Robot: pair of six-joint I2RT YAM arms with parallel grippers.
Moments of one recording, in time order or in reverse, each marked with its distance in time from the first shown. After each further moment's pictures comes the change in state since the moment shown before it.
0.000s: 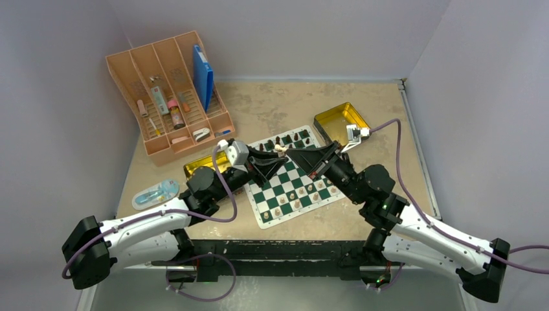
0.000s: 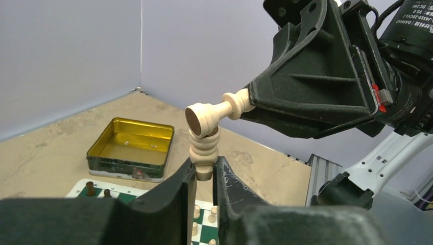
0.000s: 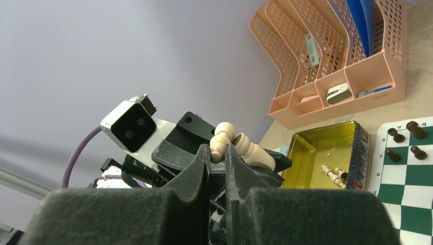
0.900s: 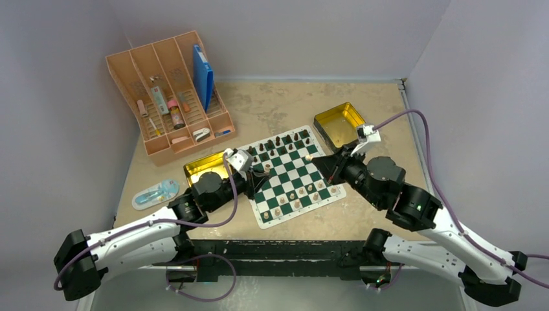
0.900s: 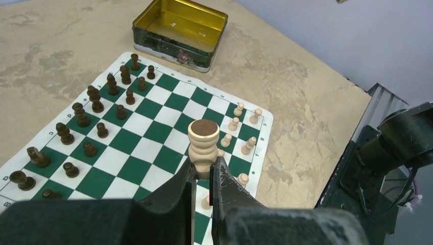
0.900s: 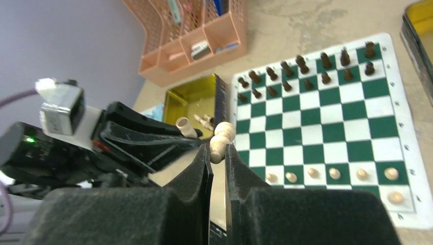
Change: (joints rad) left arm 0.000 -0.144 -0.098 -0.442 -0.158 -0.013; right arm 0.000 -0.068 0.261 -0.756 0.212 -0.237
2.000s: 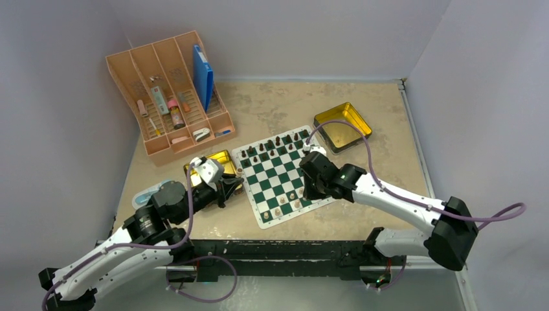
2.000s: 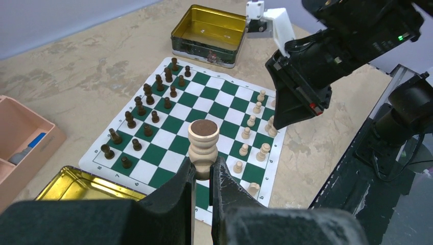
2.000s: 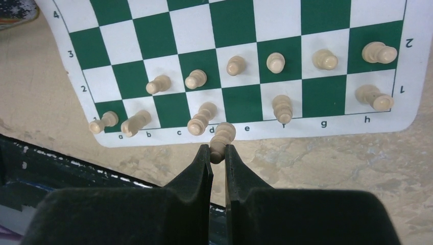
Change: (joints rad) left arm 0.000 -0.407 0.153 -0.605 -0.054 0.148; right arm -0.089 0.521 -0.070 -0.258 -0.184 0.005
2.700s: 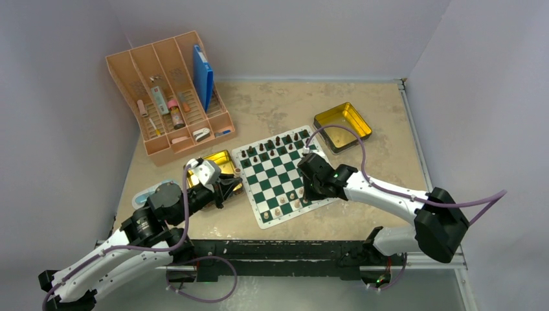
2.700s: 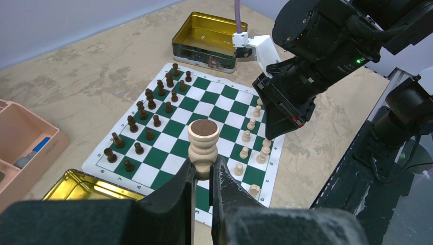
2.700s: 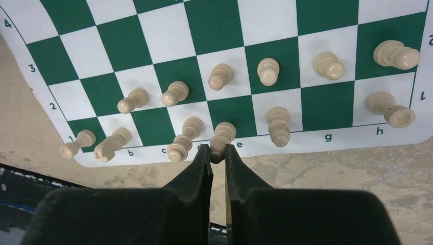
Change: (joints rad) left arm 0.000 -0.043 0.000 -0.009 0.002 0.011; right arm -0.042 0.103 -0.070 0.113 -0.032 0.017
